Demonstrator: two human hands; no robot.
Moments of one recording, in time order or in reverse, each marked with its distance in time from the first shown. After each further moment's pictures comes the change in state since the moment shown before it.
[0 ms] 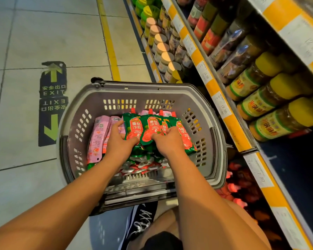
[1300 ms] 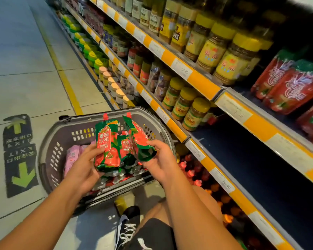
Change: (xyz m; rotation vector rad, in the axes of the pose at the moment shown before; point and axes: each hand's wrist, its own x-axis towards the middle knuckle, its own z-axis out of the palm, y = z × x) left_hand -0.112 0.090 -0.033 -0.547 -0.452 -0.169; right_hand -0.142 0.027 -0.110 1.348 -0.332 0.078
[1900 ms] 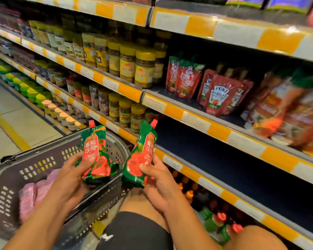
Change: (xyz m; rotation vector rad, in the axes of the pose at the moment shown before) left_hand -0.073 -0.015 0.109 0.164 -0.275 0.113; right_hand -0.166 -0.001 -0.084 0.088 -0.108 -0.475
